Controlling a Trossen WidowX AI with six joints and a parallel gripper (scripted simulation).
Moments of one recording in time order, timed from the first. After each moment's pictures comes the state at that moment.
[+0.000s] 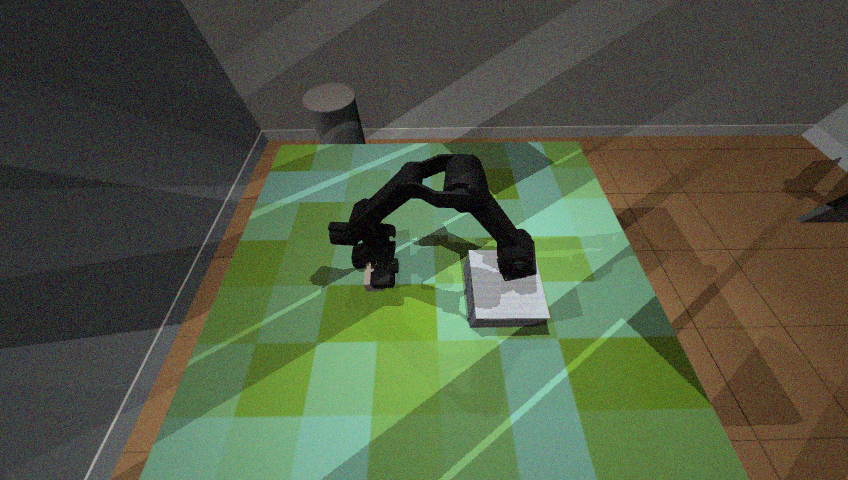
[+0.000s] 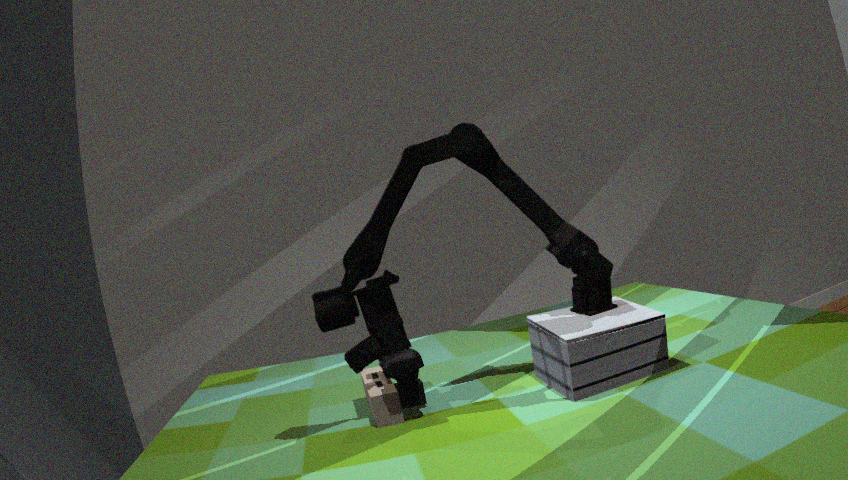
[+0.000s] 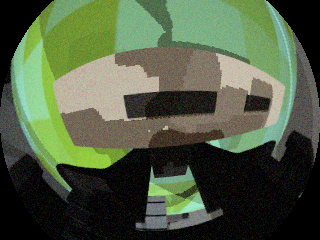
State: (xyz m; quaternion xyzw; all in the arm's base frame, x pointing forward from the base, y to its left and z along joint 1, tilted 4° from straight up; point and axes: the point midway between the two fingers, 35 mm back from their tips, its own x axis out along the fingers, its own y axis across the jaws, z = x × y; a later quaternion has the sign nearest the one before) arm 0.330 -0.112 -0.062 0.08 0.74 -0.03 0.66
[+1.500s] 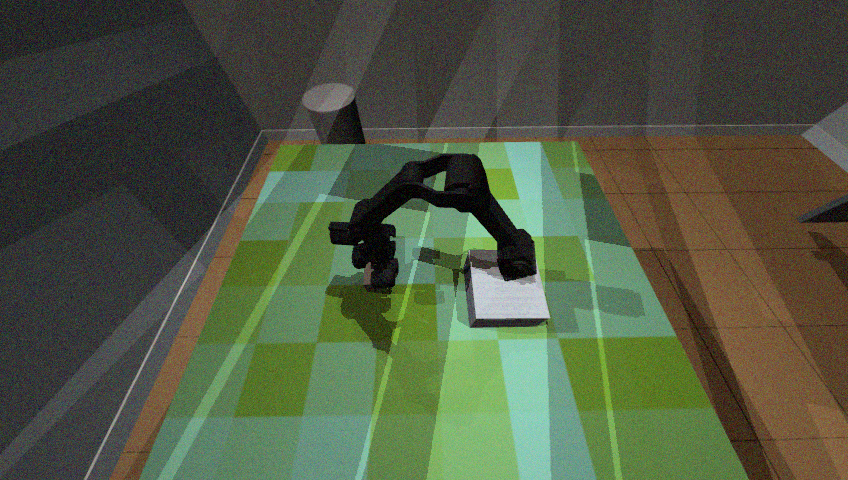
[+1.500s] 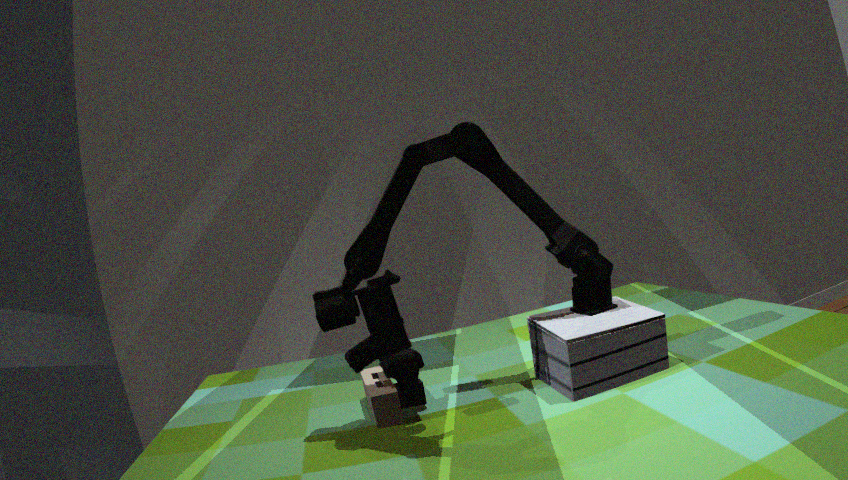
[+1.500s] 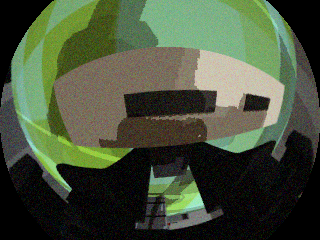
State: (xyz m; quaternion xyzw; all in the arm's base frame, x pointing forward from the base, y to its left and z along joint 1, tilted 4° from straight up) arm 0.330 -0.112 -0.062 0.08 0.74 -0.03 0.66
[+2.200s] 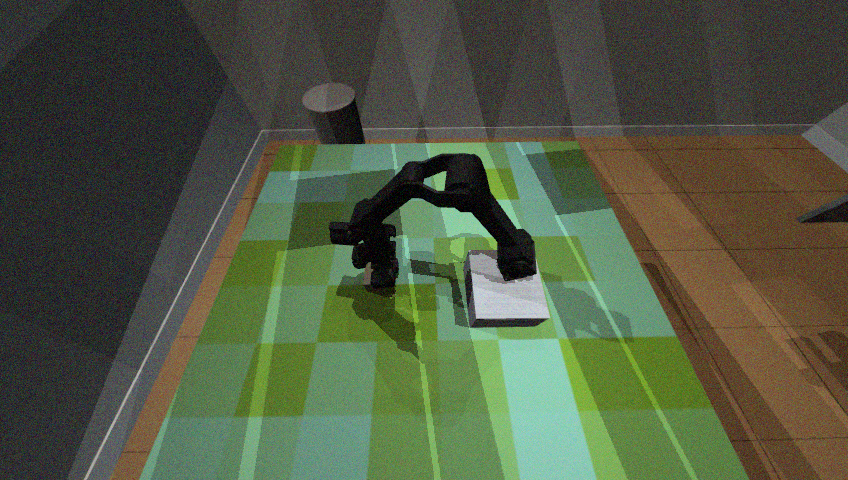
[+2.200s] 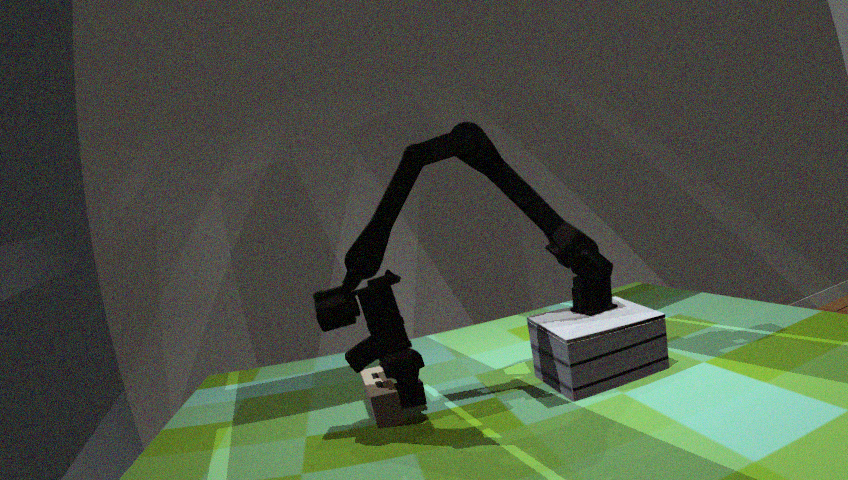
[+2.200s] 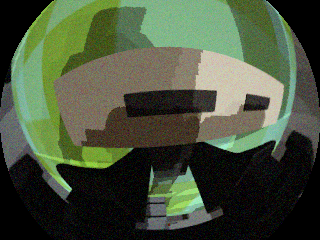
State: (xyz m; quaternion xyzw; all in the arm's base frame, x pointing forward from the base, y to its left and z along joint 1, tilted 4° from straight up) arm 0.330 -0.112 -0.063 0.08 0.74 -0.03 0.66
